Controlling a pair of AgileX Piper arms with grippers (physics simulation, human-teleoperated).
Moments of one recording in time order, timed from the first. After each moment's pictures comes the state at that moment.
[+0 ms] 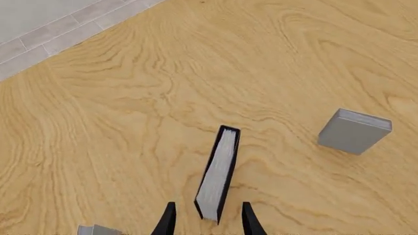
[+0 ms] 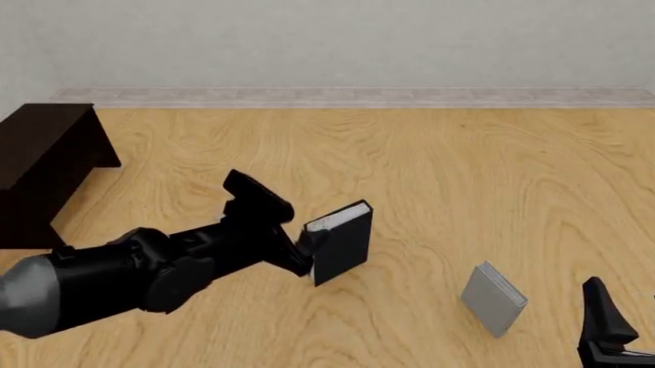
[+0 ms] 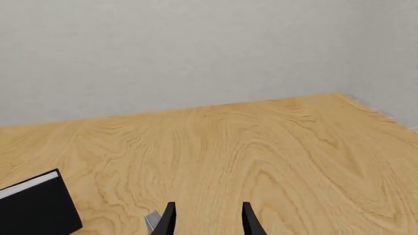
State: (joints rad) left arm -0.70 1.43 -0.74 -0.12 0.05; right arm -0.14 0.00 0.00 0.03 0.05
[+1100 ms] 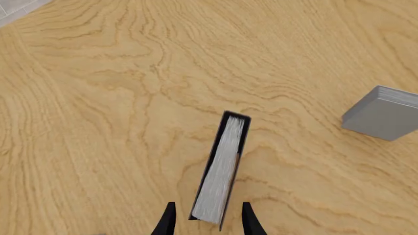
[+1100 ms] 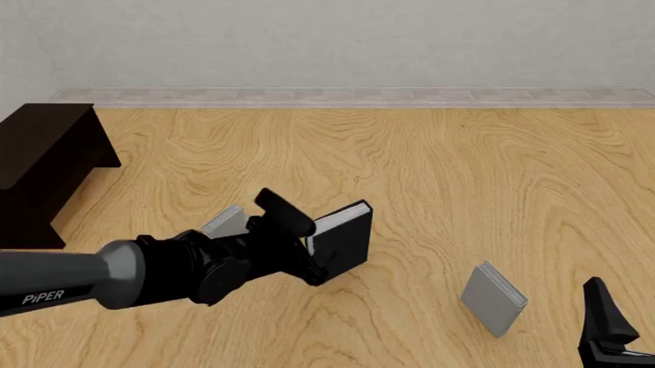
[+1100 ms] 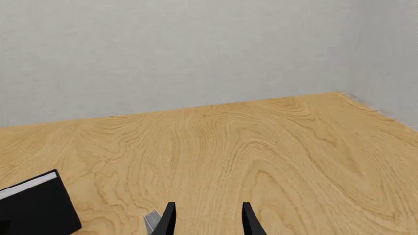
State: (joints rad) left arm -0.69 1.65 -0.80 -0.15 0.05; right arm -0.15 0.00 0.00 0.03 0.06
